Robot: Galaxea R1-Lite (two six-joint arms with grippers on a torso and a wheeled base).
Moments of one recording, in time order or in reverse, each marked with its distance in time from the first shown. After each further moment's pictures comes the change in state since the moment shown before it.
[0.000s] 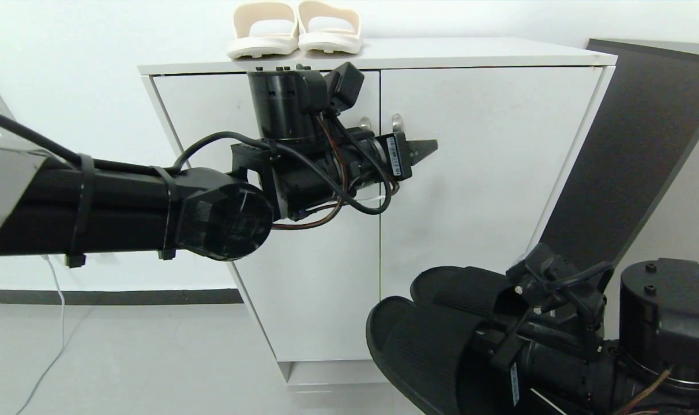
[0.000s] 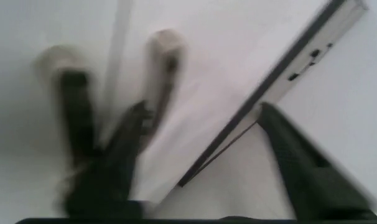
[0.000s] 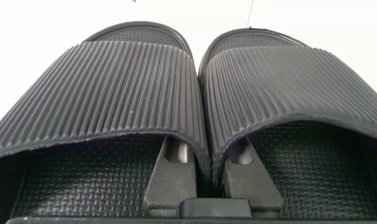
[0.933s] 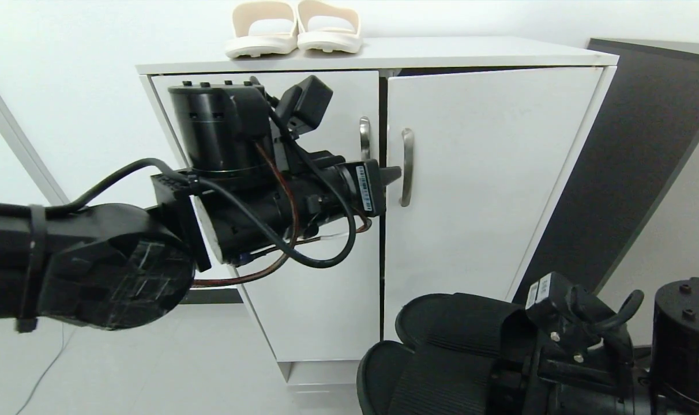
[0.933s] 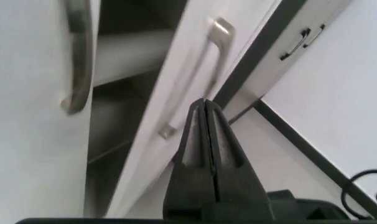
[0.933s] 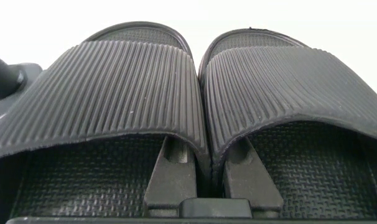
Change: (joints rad) left arm -0.045 -0.231 0.341 -0.081 -0.006 0.006; right arm 0.007 -0.065 0.081 0.002 0.216 -0.032
